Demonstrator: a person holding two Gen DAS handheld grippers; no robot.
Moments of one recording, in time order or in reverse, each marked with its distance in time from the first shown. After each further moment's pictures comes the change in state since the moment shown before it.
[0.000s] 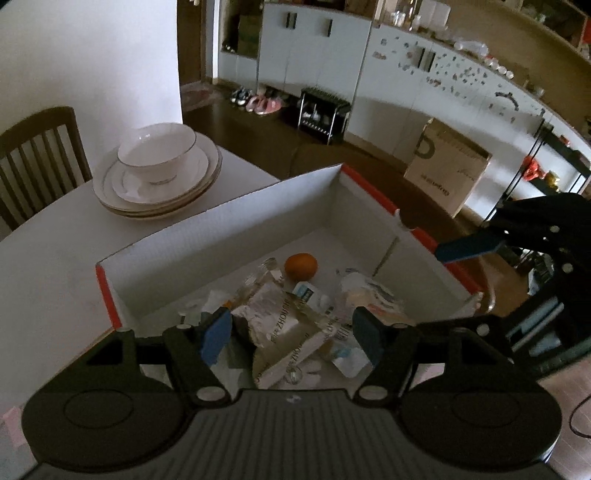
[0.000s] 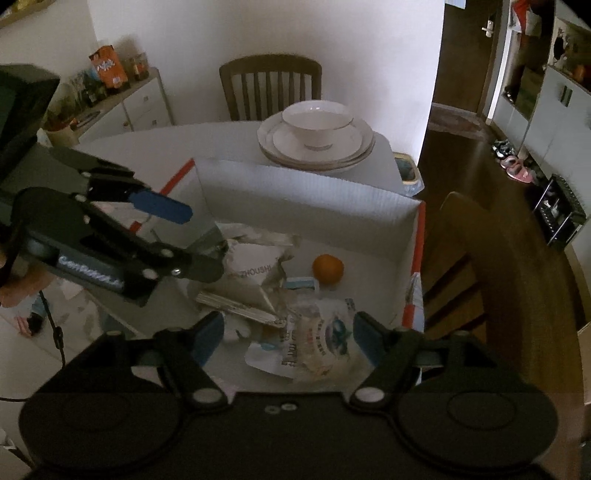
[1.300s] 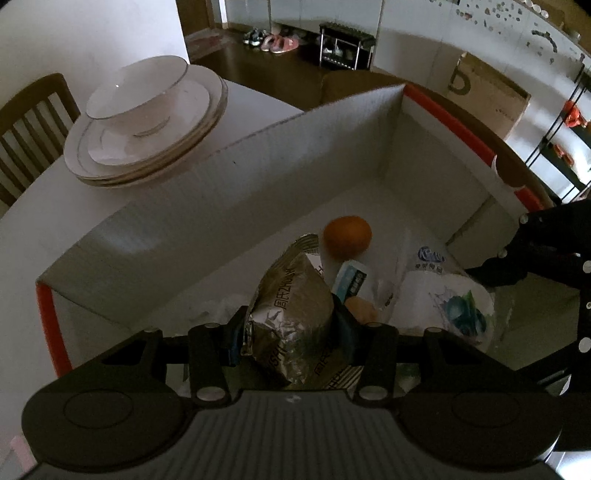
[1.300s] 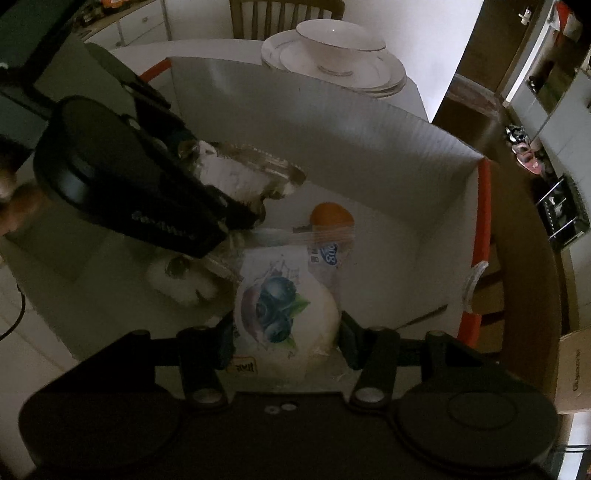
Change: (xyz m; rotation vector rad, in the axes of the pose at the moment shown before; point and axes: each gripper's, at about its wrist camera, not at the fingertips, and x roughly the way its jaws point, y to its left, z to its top) left arm 0.114 0.014 0.019 0.052 0.230 0.109; right arm 0.098 0.001 -0.001 -0.117 0.210 -0.056
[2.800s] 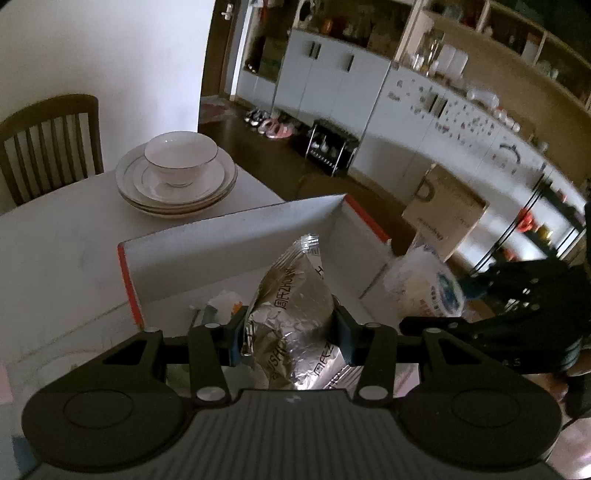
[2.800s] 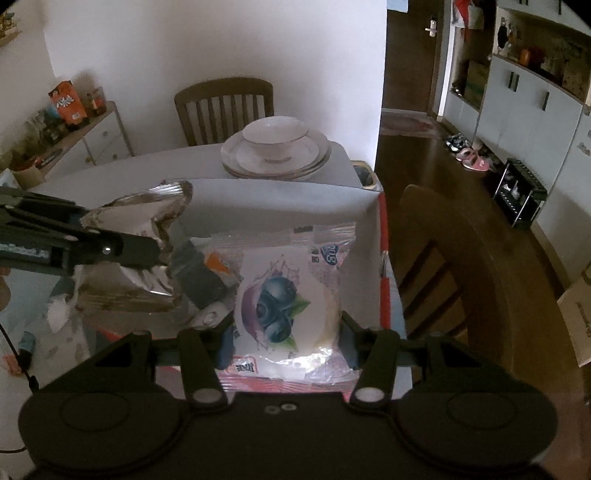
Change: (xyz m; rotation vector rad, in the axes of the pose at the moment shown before) left arm -0.121 0.014 -0.058 -0.188 -0.311 -0.138; right arm -0.103 0.005 -0.040 0.262 -0.263 -0.052
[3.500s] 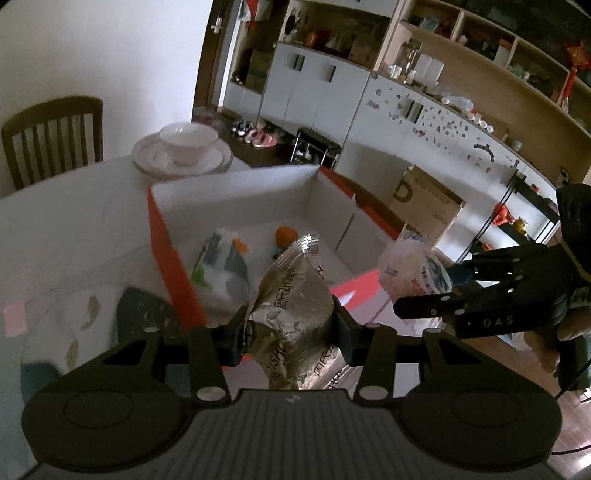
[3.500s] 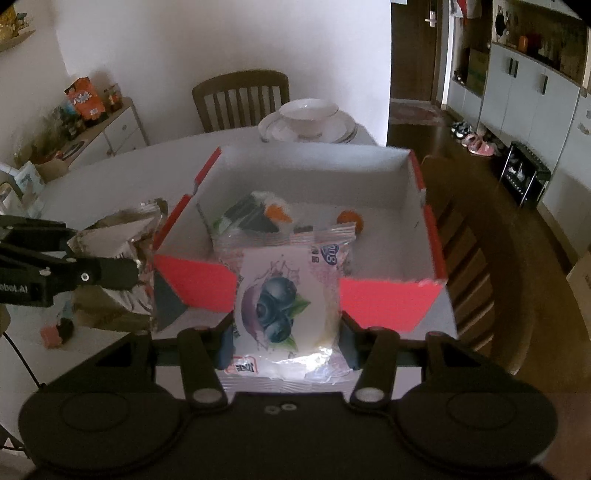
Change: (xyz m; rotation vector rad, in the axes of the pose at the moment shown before) left arm -0.085 0.003 -0.087 0.004 -0.070 -0.051; right arm -0.047 0.051 -0.053 0.040 0.010 0.027
